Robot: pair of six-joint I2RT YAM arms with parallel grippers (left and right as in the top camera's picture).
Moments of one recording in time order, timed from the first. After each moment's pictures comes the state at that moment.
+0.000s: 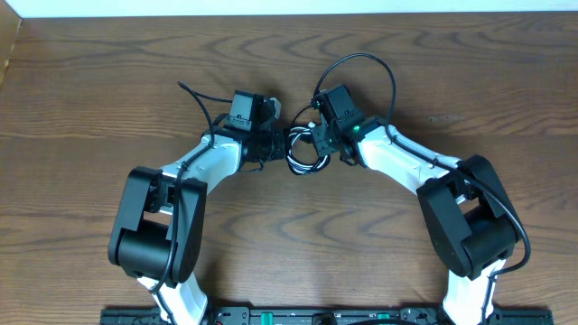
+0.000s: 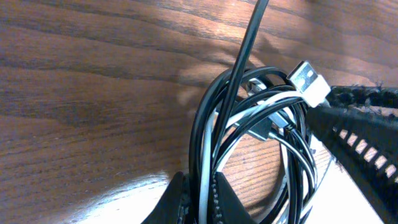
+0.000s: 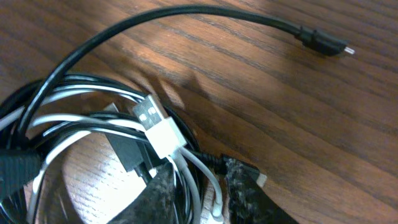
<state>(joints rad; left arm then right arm) -0.28 1.88 1.03 -0.22 0.40 -0.38 0.55 2.01 1.27 -0.29 0.02 0.20</state>
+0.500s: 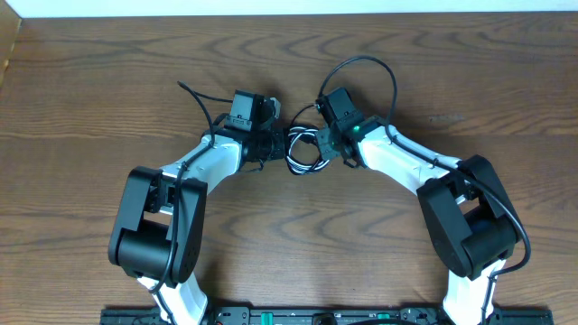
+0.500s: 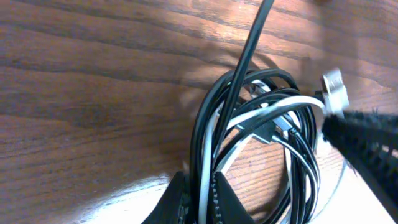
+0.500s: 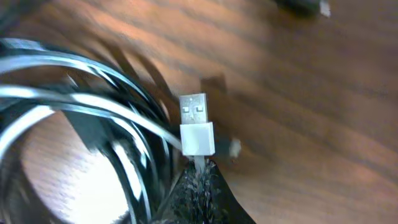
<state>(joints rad) -0.28 1.88 1.03 -0.22 0.38 -0.38 0.55 2.00 1.27 -0.40 0.08 0.25</state>
